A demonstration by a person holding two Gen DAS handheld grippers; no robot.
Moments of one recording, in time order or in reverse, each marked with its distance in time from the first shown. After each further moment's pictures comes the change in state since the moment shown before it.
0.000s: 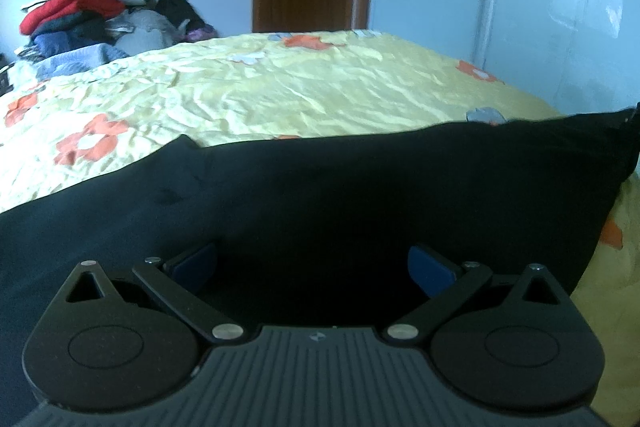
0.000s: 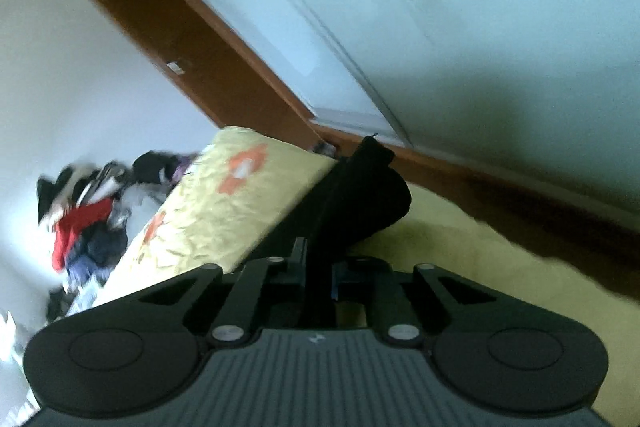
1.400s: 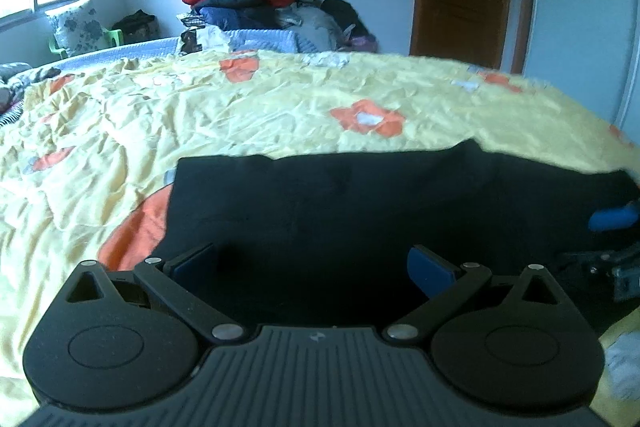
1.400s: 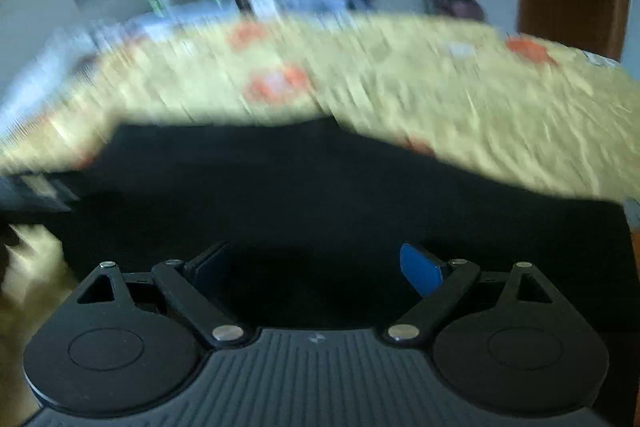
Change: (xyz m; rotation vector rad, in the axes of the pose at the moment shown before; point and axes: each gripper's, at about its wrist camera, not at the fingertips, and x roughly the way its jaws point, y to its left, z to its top) left arm -0.111 0.134 -0.042 -0.225 -0.015 0.393; right arm 0.053 0.289 -0.236 -1.009 0.452 0.362
